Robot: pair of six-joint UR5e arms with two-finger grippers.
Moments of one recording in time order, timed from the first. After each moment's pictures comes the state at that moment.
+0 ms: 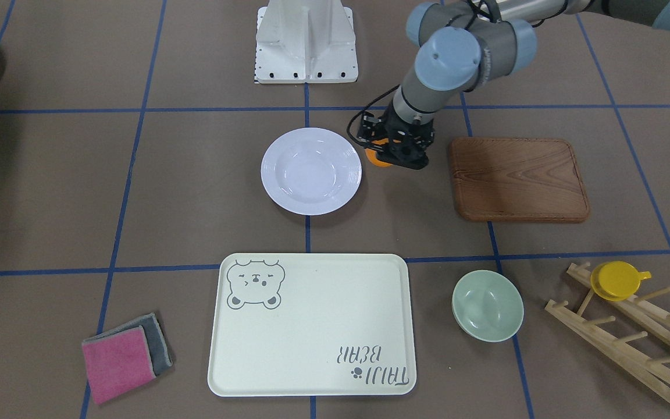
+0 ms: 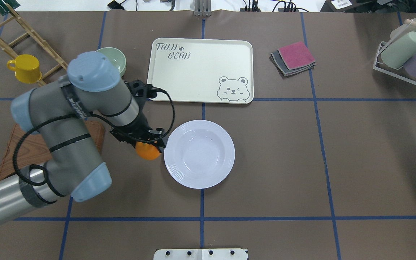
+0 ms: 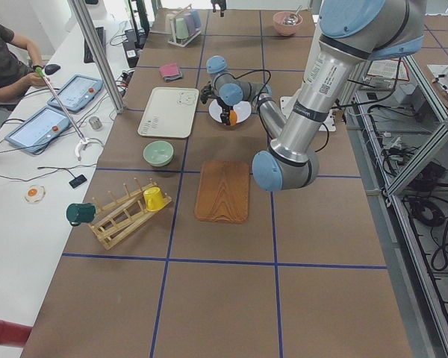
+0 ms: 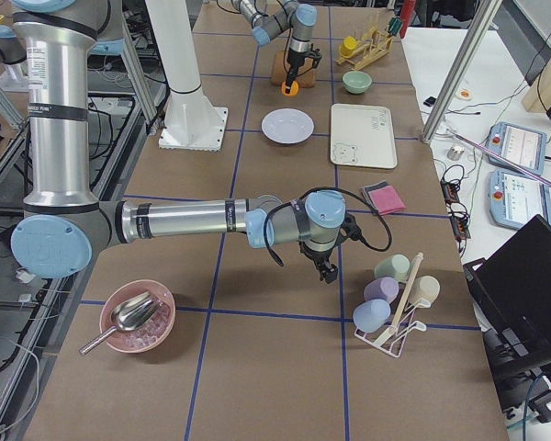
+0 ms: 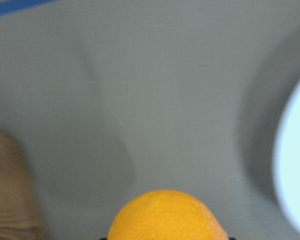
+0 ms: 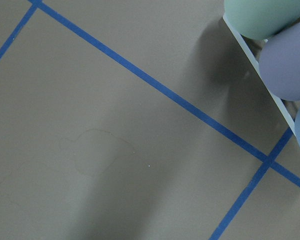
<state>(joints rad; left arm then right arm) -0.60 -2.17 -1.76 -1.57 -2.18 -0.99 1.42 -1.61 1.69 -1.44 2.42 -0.36</state>
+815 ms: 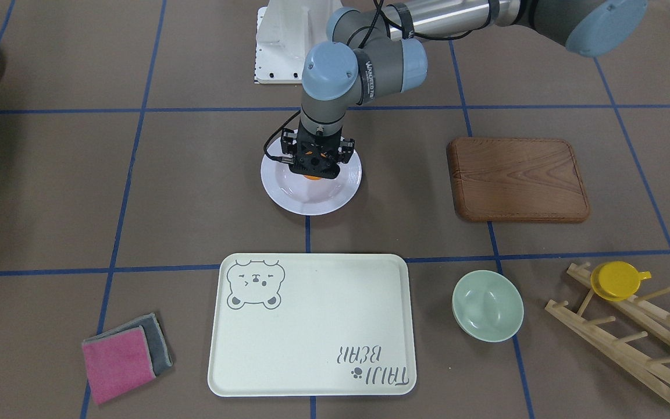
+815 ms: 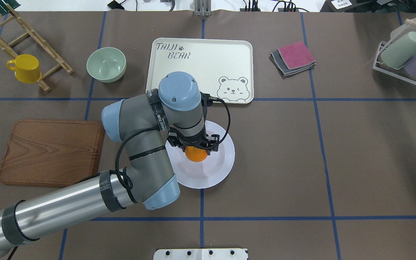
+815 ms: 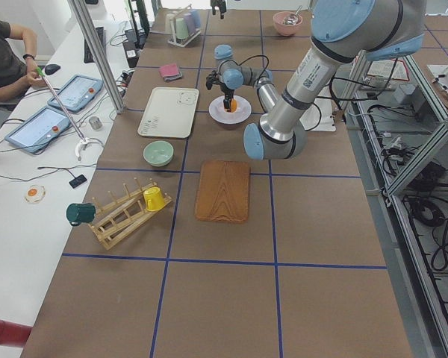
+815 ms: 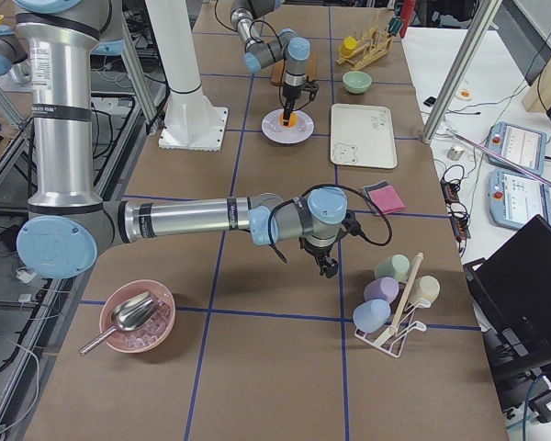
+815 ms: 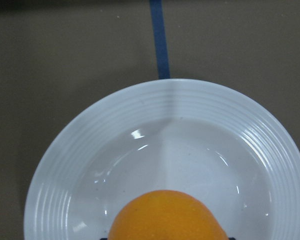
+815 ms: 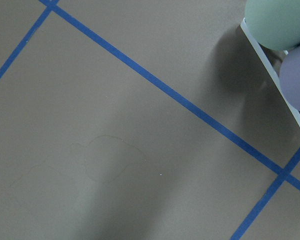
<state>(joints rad) -0.48 -2.42 -1.46 -1.63 -2.01 -1.08 1.39 -1.60 1.69 -1.44 2.43 -0.36</state>
